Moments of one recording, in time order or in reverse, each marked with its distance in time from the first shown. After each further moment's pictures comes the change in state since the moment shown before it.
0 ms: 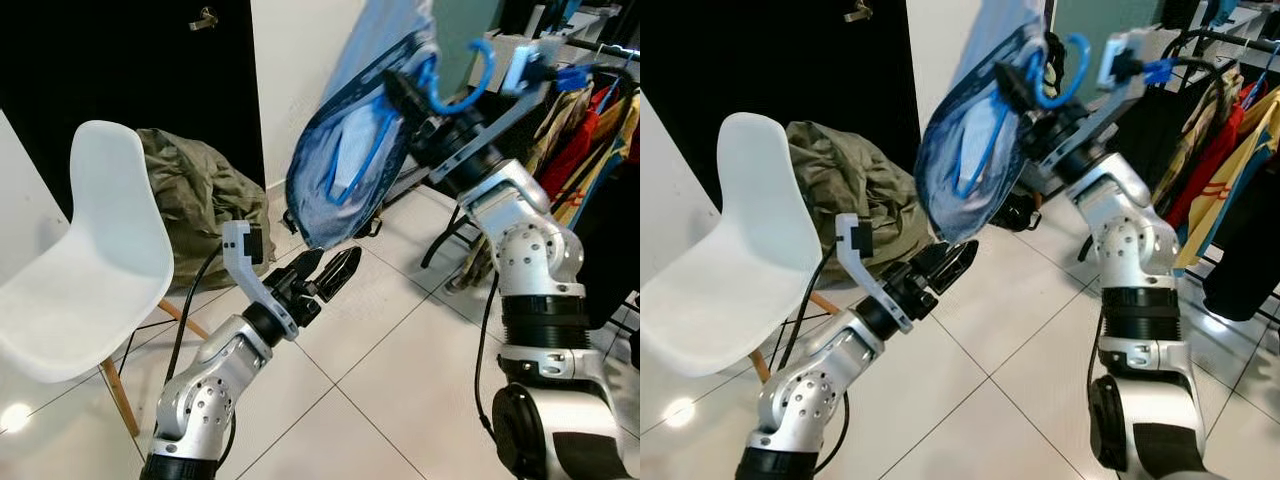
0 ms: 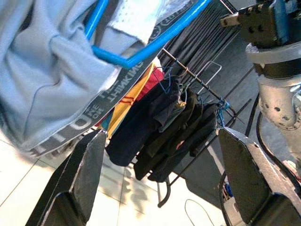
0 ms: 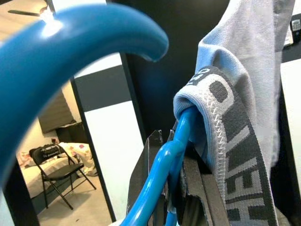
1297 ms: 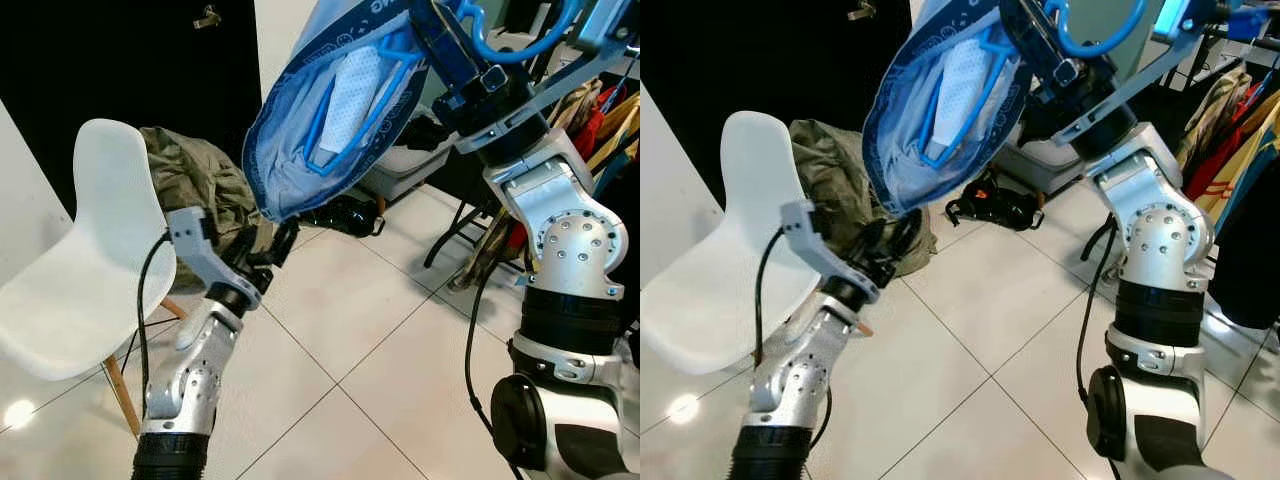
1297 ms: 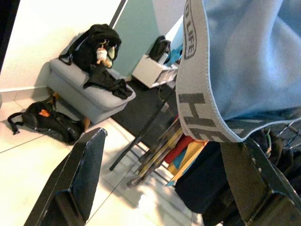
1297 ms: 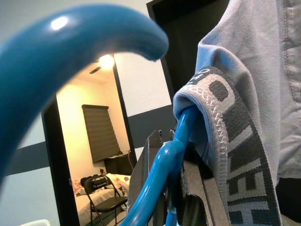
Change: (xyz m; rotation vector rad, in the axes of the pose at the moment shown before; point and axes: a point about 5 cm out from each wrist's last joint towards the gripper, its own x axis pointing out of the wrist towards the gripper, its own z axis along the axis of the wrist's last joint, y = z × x) left arm -0.011 0.044 0.033 0.156 -0.206 0.286; right arm 0.004 0.040 0.051 0.119 -0.172 0.199
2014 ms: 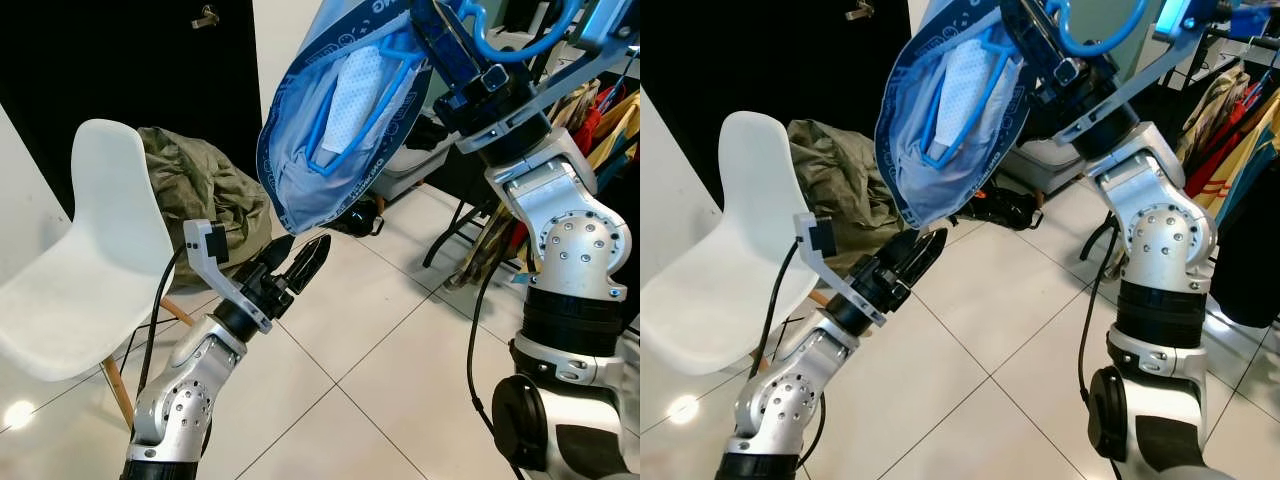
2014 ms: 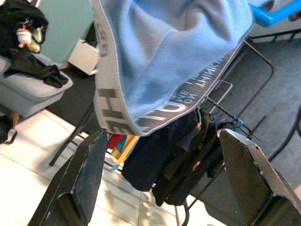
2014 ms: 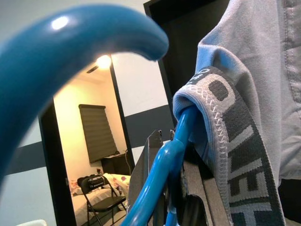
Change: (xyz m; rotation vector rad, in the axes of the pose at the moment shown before) left arm -0.019 -0.021 -0.002 -0.089 0.079 -0.268; right arm -0.001 0.000 0.000 -0.006 0.005 -0.011
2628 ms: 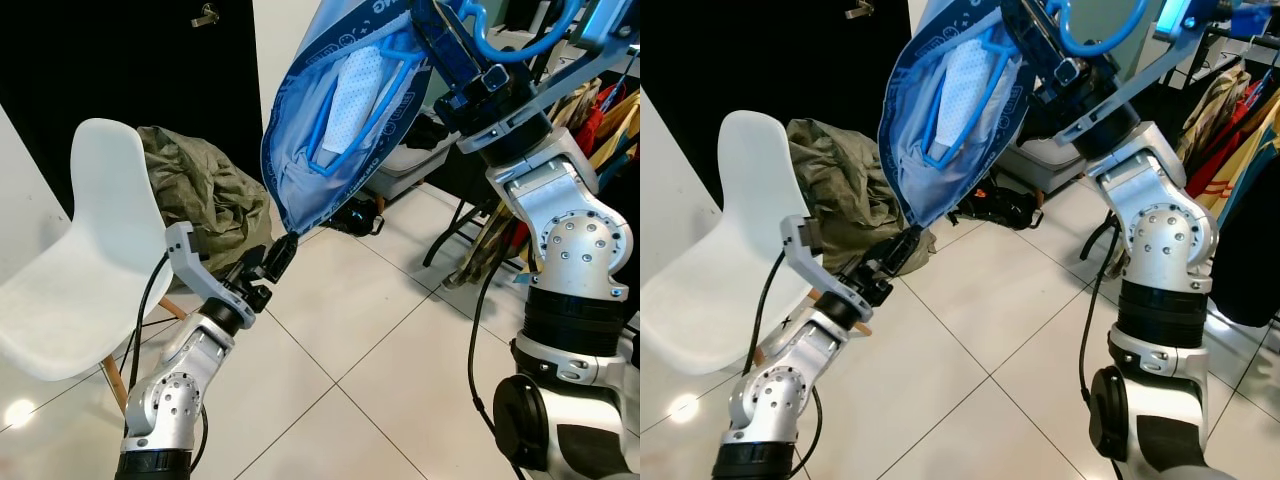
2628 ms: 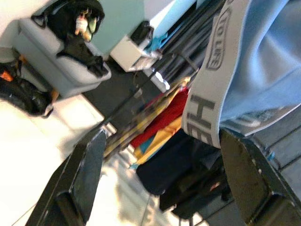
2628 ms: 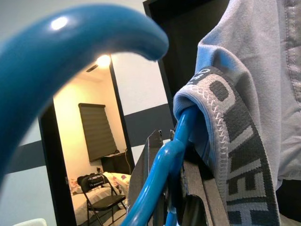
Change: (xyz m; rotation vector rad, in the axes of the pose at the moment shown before) left arm -0.004 0.025 0.001 -0.129 -0.026 0.212; right arm 0.000 0.000 0.001 -0.004 0.004 -0.001
